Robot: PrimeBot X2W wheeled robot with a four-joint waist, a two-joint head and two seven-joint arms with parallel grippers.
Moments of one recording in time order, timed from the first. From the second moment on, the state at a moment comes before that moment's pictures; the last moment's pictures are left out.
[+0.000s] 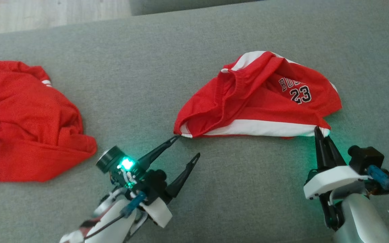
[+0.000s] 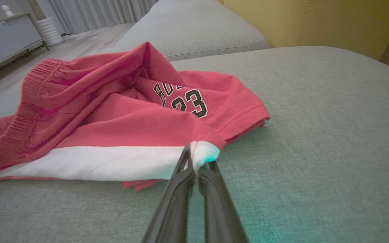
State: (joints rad) left arm -0.33 0.19 -0.63 0.38 0.01 -0.13 -0.25; right arm -0.20 -0.05 -0.01 0.50 0.12 0.12 -0.20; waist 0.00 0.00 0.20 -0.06
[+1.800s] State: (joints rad) left arm -0.56 0.21 -0.68 0.57 -0.23 -0.12 -0.26; right arm -0.24 -0.05 0.04 0.51 0.14 0.12 -0.24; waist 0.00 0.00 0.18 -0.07
